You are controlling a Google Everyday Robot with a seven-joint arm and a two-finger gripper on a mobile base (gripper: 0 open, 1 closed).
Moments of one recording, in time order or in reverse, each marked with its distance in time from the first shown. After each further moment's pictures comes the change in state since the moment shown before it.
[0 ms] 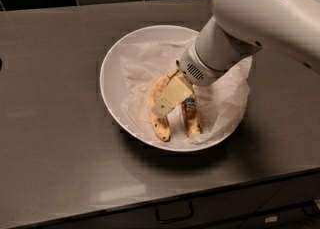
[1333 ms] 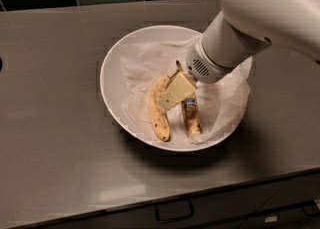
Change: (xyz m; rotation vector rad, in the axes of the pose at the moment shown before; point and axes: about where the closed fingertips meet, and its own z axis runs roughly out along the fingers) arm 0.004 -0.007 -0.011 0.023 0.006 0.075
